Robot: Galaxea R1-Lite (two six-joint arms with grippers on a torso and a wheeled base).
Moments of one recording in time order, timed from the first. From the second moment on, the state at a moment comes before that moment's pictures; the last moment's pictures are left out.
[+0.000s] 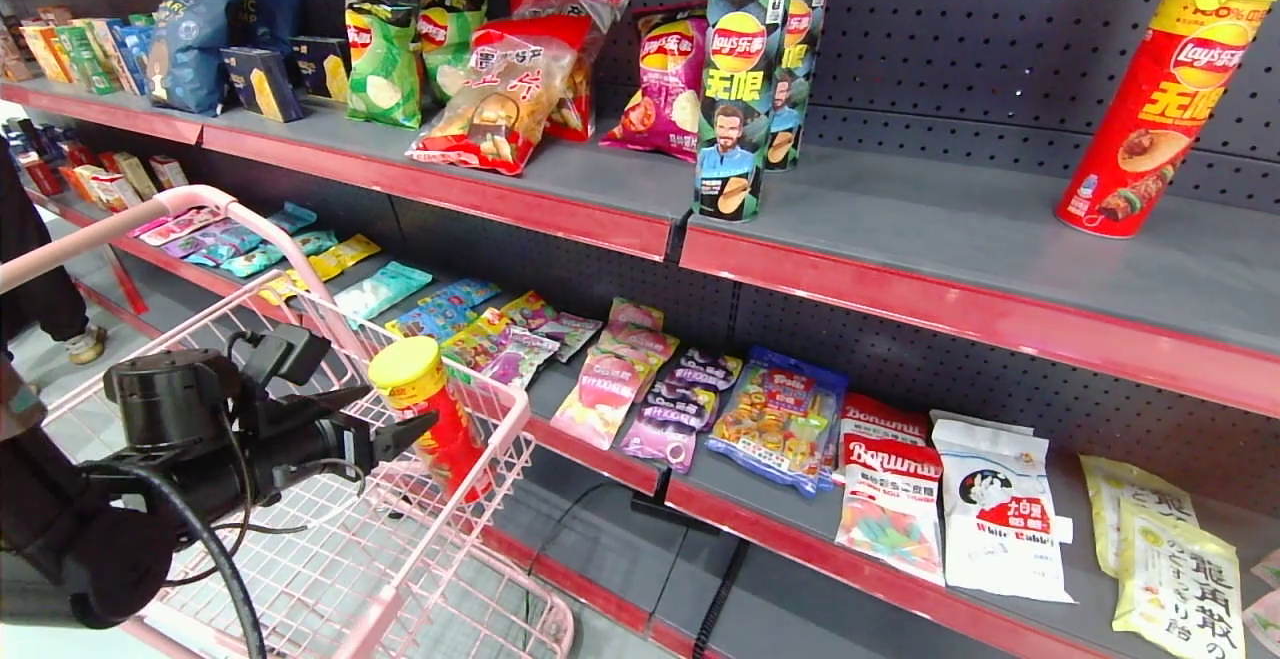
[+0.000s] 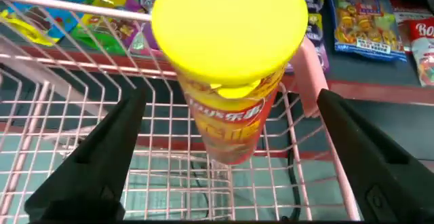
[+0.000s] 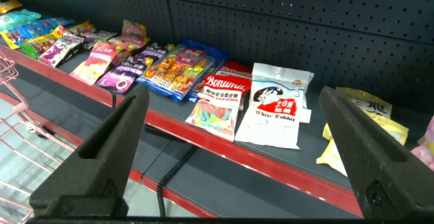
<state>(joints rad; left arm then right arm) 0.04 1.98 -0.40 -1.20 -0.46 0.10 0.00 0.00 0.00 0.00 0.00 0.00</state>
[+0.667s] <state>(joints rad) 0.01 2.08 -0.45 -1.26 -0.45 0.10 0.00 0.00 0.00 0.00 0.00 0.00</state>
